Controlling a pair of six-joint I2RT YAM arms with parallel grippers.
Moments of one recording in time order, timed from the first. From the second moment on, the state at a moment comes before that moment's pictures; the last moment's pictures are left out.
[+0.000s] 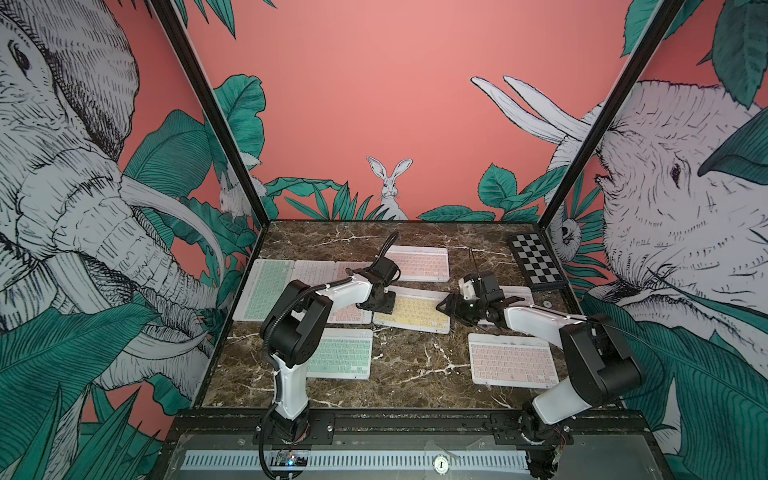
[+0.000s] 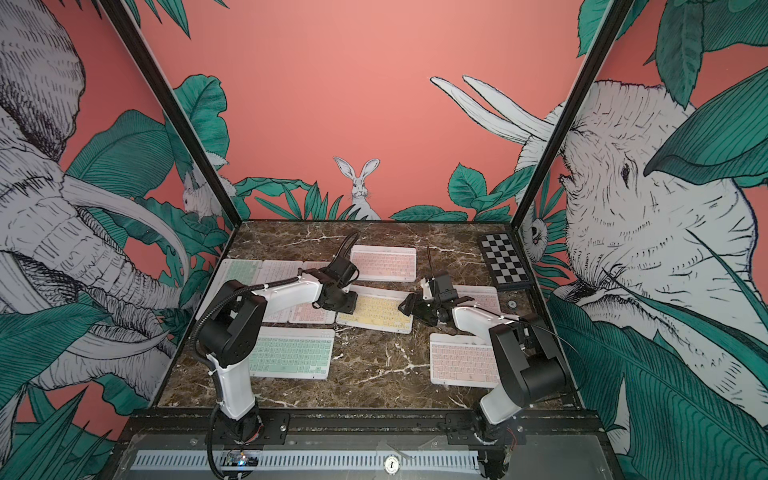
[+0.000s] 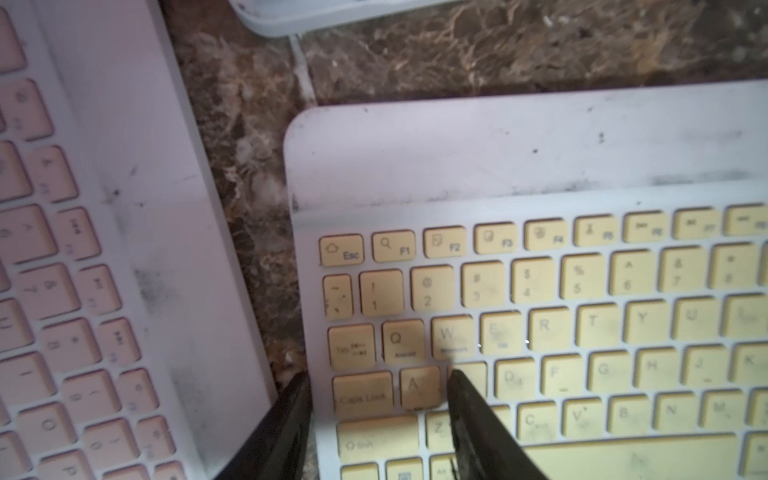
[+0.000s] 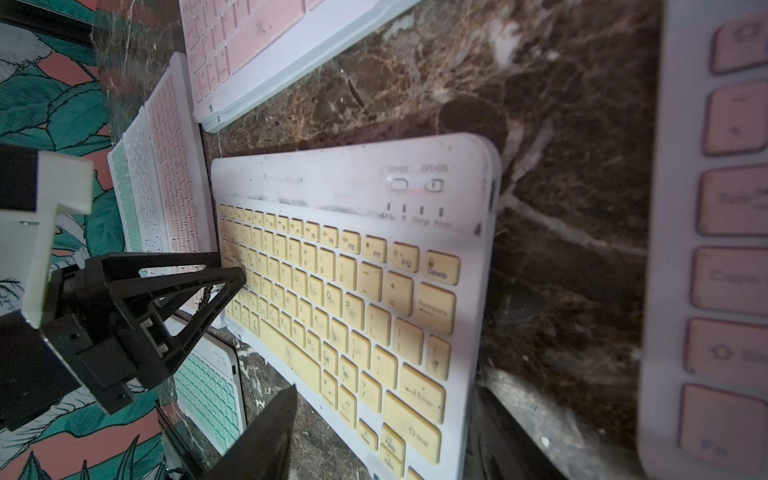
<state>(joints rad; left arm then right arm) -0.63 1.91 1.23 -0.55 0.00 -0.34 0.38 1.56 0.74 -0.11 -0.44 0.70</state>
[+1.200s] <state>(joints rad) -0.65 1.89 1.19 -0.48 0.02 -0.33 0.39 1.64 0.85 -0.29 -0.30 0.57</state>
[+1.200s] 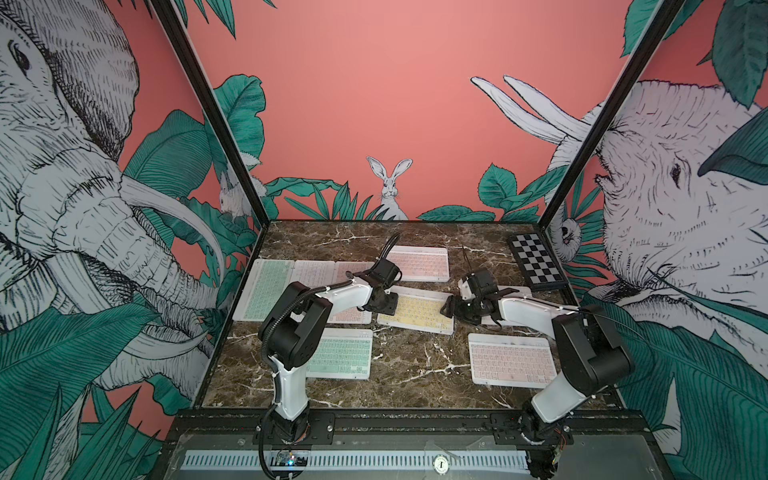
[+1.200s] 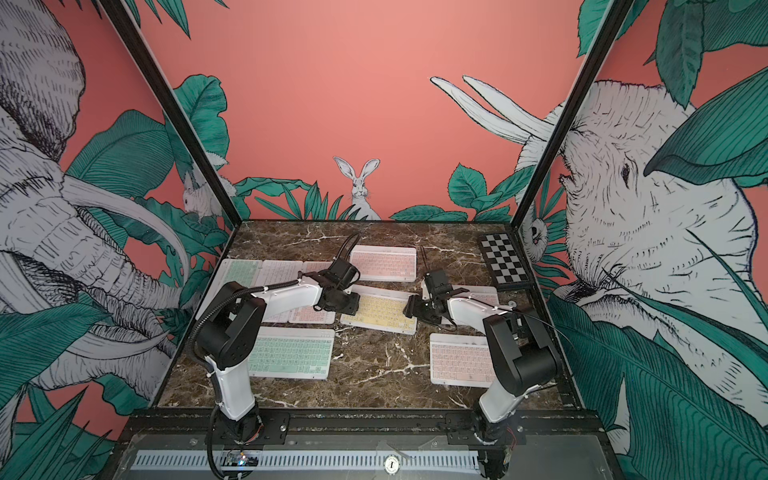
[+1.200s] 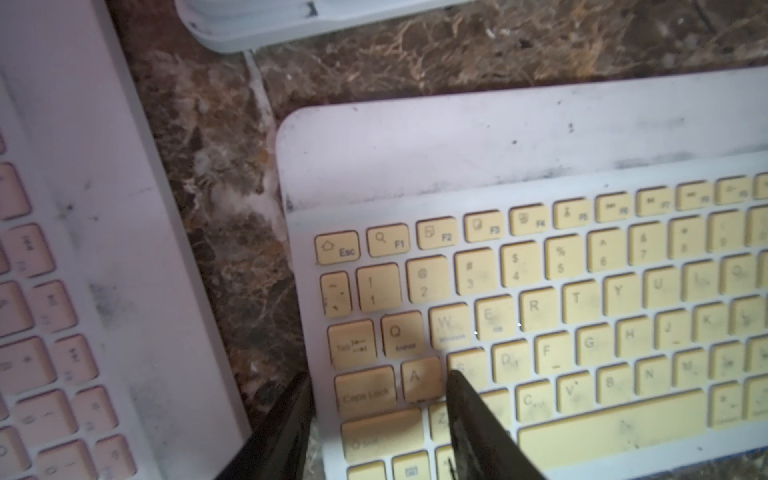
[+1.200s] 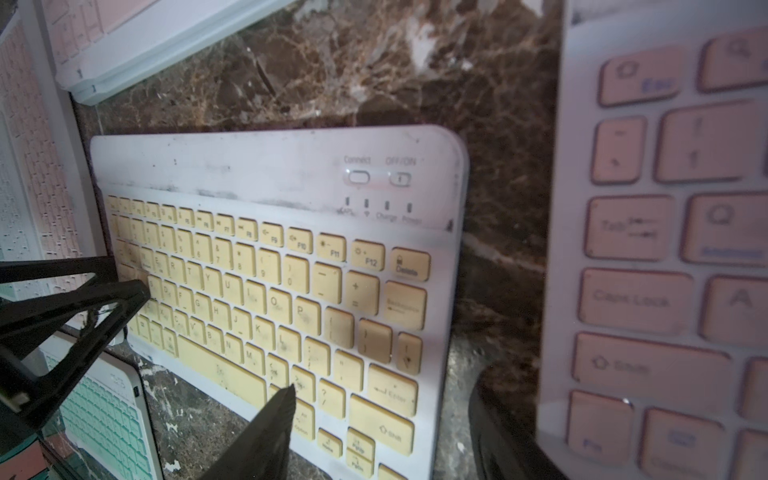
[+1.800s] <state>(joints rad) -0.65 1.88 1.17 -0.49 -0.03 -0.32 0.35 1.64 0.73 0.03 -0.45 0.71</state>
